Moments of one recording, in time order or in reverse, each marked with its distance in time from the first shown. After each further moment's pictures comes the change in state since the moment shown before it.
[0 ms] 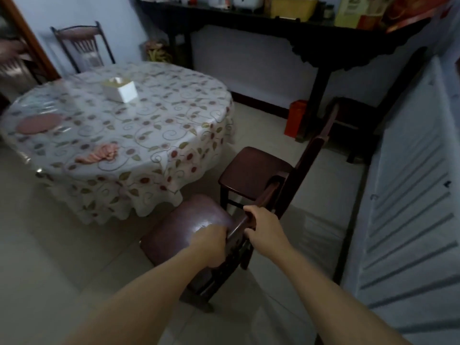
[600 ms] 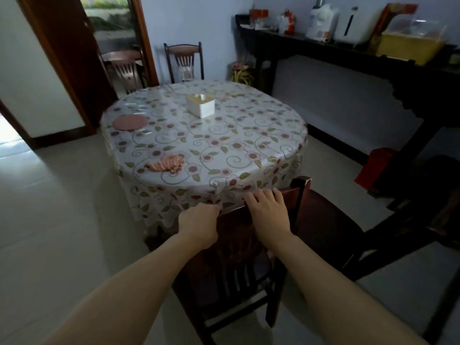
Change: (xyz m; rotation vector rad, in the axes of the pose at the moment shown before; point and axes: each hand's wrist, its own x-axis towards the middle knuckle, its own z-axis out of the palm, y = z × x) left_hand 0.058 -0.130 -0.111 -0.035 0.344 -0.368; right_hand 0.189 -0.116 0.028 -0.664 0.154 -0.673
